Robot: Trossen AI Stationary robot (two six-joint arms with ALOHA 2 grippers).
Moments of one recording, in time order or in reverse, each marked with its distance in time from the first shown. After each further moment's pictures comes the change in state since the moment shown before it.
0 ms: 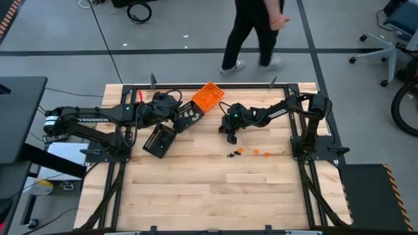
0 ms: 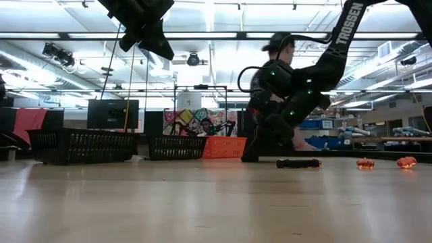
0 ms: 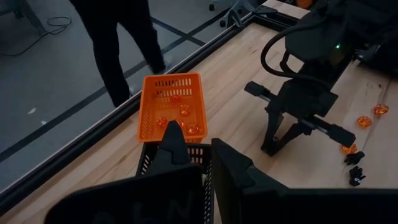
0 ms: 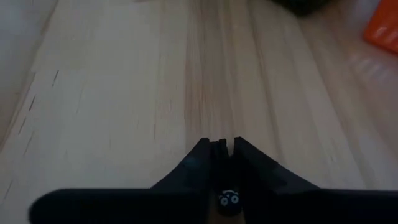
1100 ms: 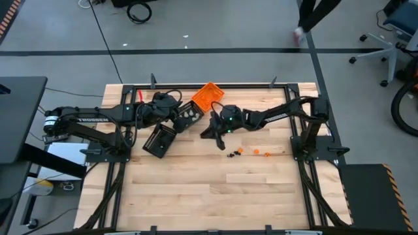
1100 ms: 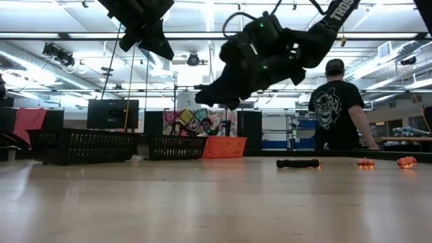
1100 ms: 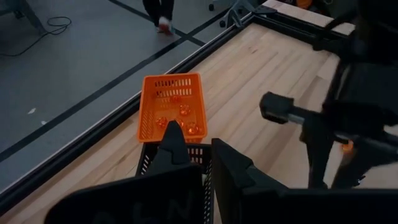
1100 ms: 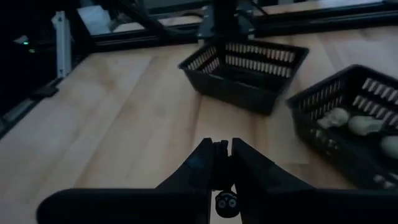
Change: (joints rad) left arm 0.000 0.000 0.000 0.001 0.000 0.000; right arm 0.160 -0.052 0.203 0.158 -0.144 0.180
